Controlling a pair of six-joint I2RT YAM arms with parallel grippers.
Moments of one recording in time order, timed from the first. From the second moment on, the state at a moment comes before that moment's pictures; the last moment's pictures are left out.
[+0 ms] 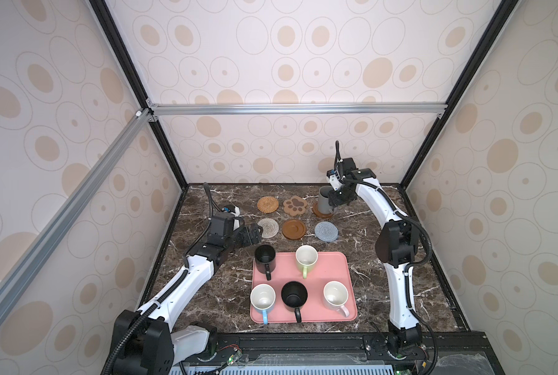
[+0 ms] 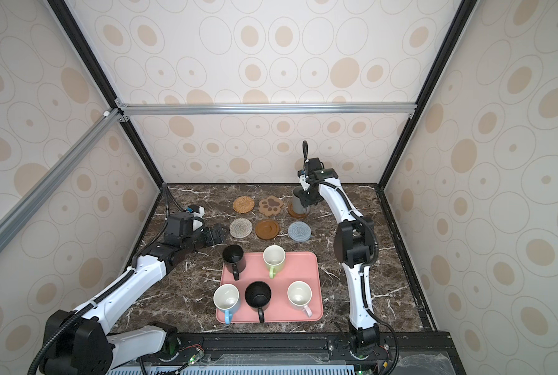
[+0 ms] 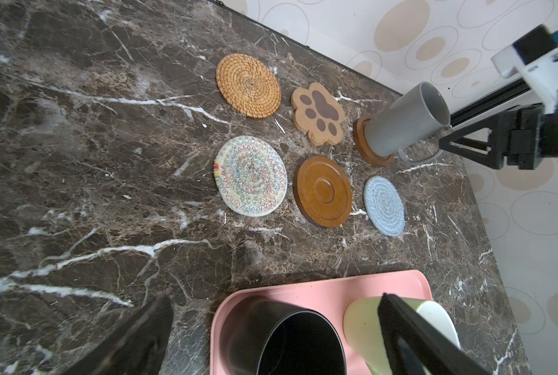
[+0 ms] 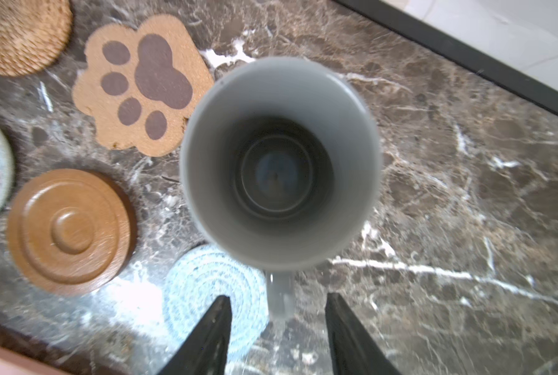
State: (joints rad) left arm -0.27 1.19 0.81 -0.27 0.15 -0.50; right arm 0.25 2.27 2.24 -1.08 -0.04 -0.15
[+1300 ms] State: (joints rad) left arm -0.27 1.19 0.84 -0.28 0.11 -0.49; right arm 0.45 1.25 1.26 -1.14 -0.05 0.33
